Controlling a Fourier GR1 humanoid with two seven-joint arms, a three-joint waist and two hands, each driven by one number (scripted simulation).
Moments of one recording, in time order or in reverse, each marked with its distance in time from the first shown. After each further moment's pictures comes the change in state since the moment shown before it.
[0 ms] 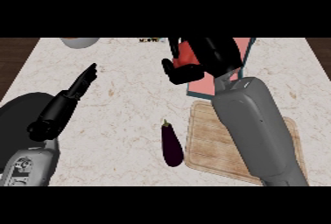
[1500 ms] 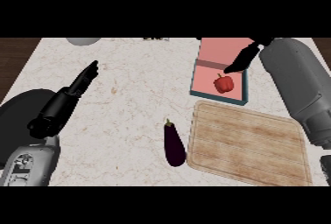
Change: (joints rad) left arm -0.025 -0.004 0.007 0.006 -0.008 -0.017 0.002; right arm -0.309 -0.298 -0.199 0.963 -0.055 0.245 -0.663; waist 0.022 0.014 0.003
